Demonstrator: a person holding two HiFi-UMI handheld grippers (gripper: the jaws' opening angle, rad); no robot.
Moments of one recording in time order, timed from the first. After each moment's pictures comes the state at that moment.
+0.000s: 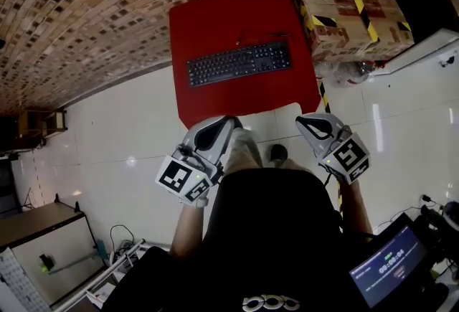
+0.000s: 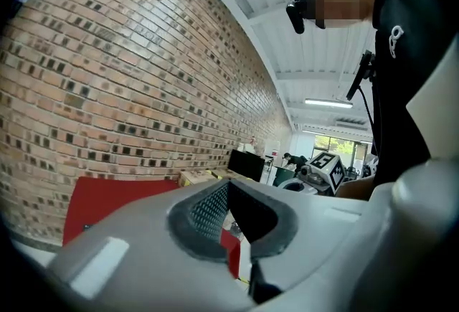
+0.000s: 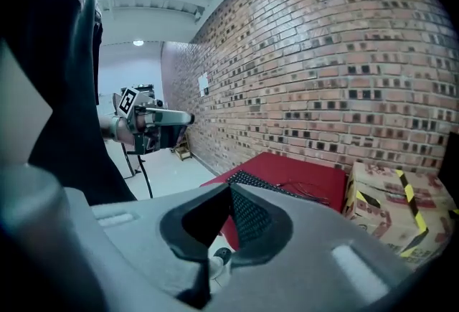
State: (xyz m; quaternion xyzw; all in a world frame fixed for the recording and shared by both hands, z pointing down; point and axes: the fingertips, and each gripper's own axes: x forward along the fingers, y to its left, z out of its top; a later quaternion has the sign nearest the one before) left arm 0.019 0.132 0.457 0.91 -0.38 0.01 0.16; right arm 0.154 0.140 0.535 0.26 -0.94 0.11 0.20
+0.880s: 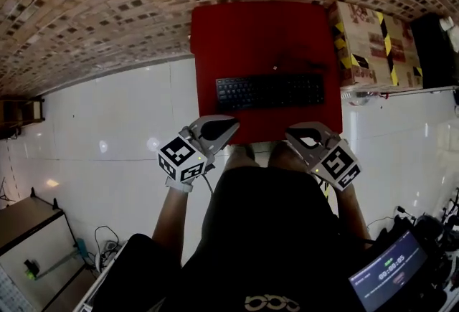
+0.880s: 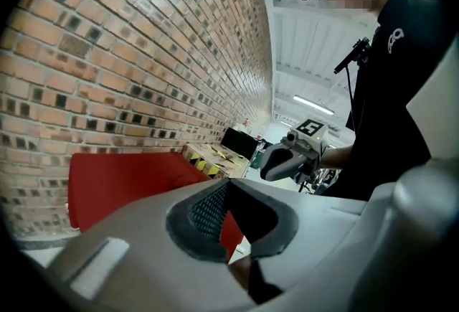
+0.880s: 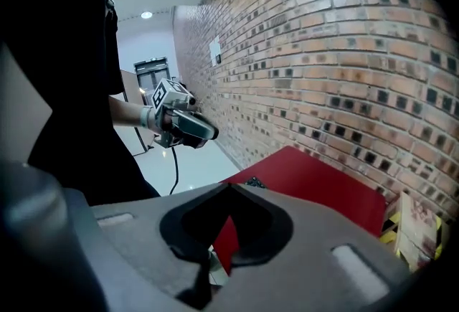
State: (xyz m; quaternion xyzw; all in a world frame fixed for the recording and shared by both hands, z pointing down) left arm -0.138 0.004 0.546 0.93 -0.24 0.07 0.26; right arm -0.040 0.023 0.556 0.17 -0.93 0.10 0.32
